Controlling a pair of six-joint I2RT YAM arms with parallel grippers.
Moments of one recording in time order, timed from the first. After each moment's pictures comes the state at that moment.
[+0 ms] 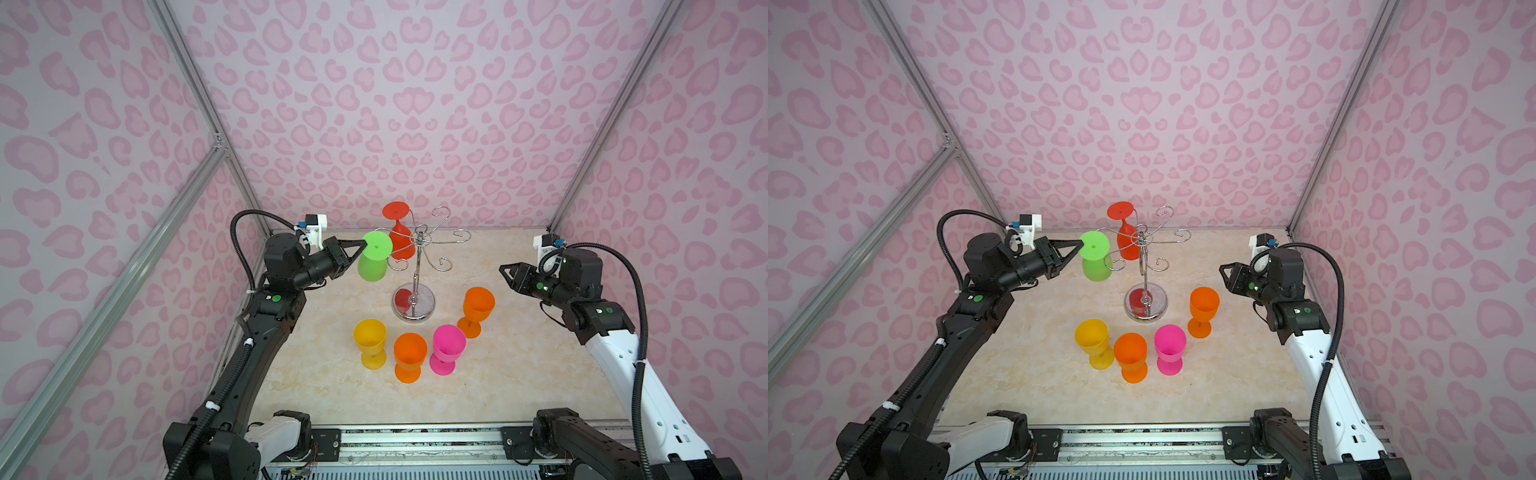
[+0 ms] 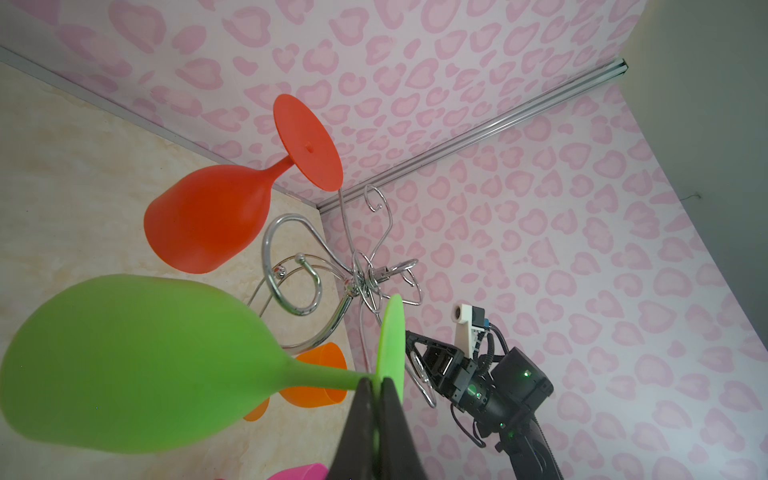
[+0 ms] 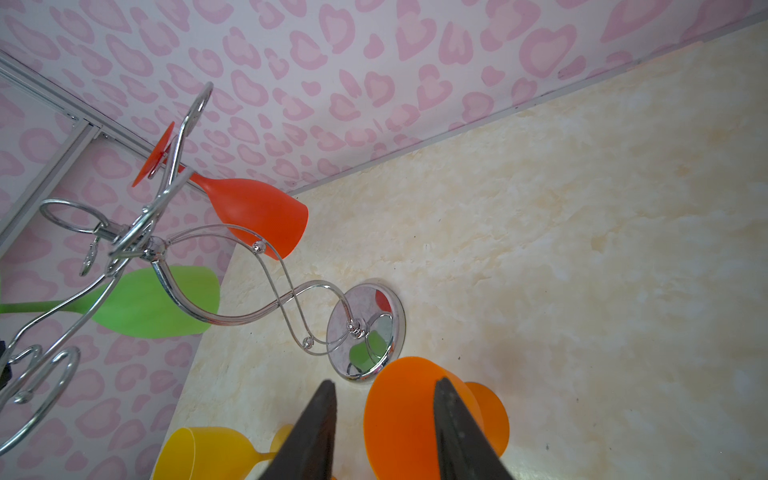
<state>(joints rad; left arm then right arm) -0.14 1.15 1.08 -0.03 0.75 -1.04 0.06 1.04 1.05 -0.51 -0.38 0.45</state>
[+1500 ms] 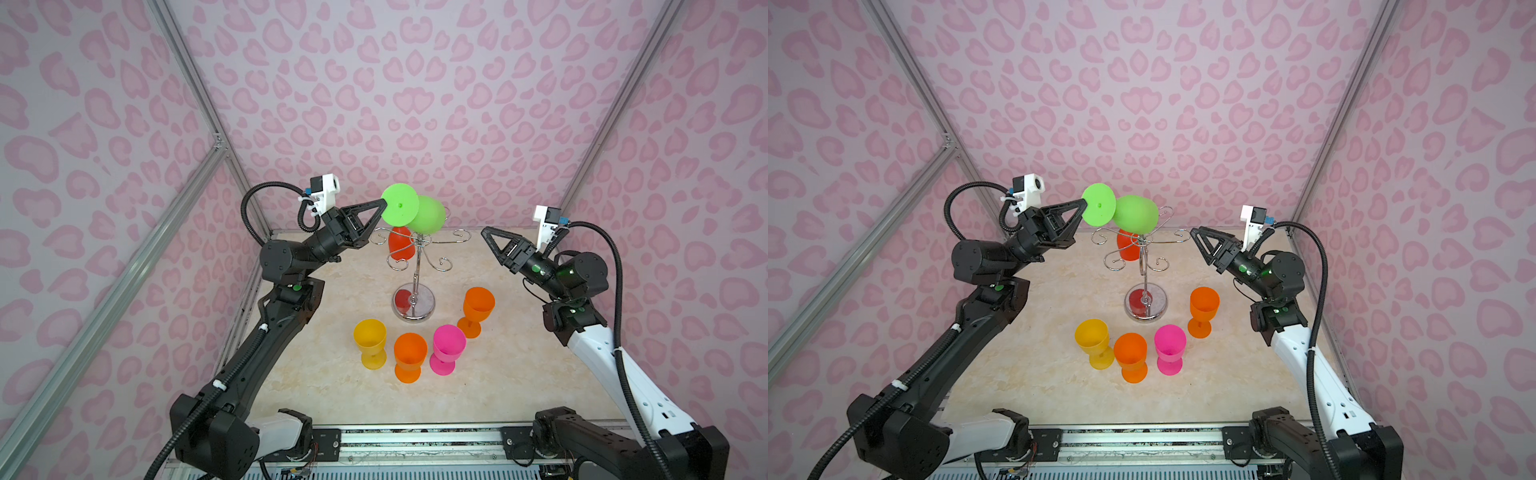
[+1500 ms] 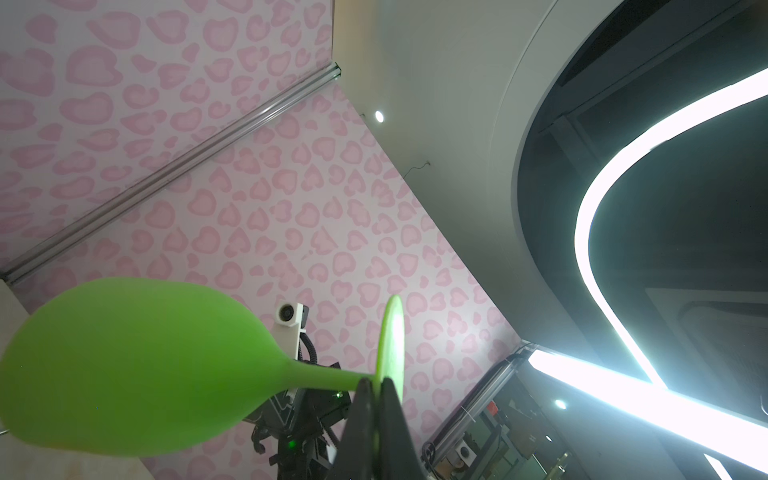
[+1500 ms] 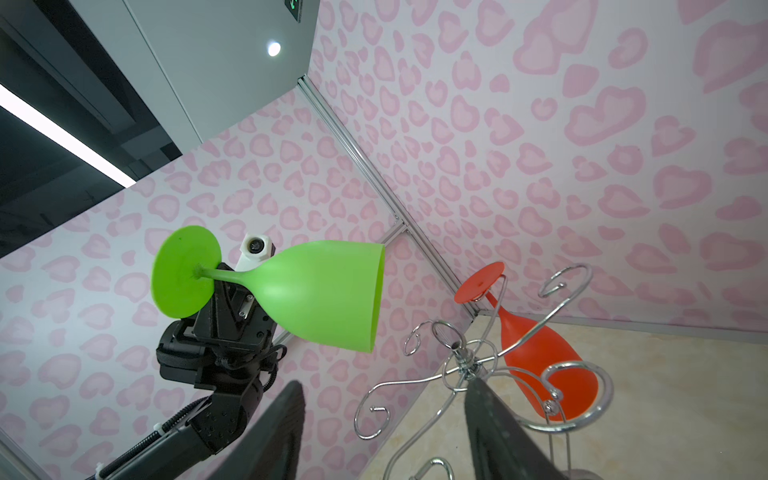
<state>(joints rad) -0.35 1.31 1.21 0.86 0.76 -1.62 0.18 1.13 0.91 0.62 -0.71 1.00</state>
